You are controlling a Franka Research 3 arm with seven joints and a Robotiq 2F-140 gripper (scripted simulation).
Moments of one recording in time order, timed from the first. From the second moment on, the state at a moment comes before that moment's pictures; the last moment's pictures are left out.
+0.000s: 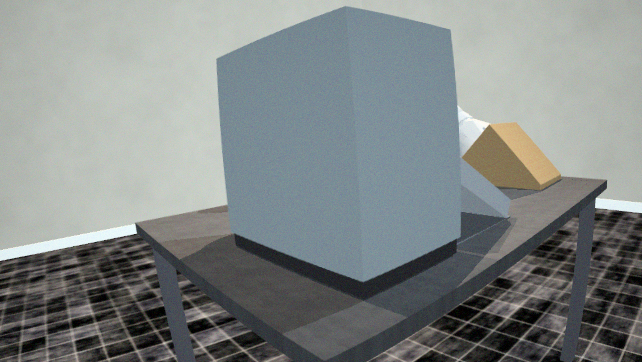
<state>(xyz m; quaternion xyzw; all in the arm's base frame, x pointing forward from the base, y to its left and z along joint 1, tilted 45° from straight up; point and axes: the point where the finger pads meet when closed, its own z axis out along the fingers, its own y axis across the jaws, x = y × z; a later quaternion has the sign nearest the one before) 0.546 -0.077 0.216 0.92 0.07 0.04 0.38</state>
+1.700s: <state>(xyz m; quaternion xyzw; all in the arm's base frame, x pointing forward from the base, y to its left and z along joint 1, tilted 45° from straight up) 0.547 -0.086 0.206 0.92 0.07 0.04 0.38</state>
